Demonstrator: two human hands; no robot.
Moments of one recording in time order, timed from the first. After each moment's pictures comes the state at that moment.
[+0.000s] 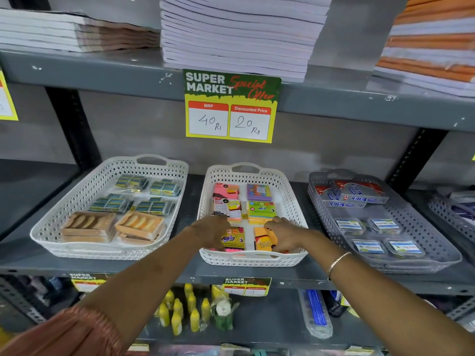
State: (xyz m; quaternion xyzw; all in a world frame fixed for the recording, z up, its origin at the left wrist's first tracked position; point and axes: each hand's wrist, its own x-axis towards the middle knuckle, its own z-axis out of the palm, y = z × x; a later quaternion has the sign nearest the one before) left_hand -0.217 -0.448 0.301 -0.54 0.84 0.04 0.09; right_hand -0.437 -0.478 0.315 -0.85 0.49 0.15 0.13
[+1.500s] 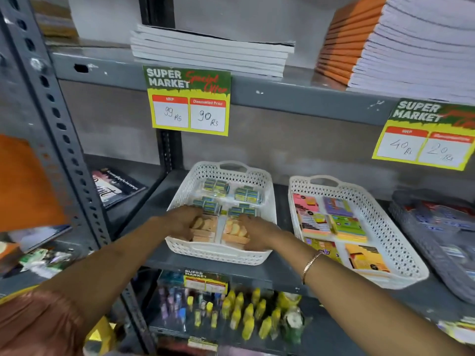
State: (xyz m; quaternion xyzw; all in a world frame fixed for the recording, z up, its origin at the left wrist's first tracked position) left_hand 0.083 -0.388 0.311 -0.67 0.73 0.13 0.01; right_hand -0.149 -0.421 0.327 -0.90 0.42 0.08 0.12
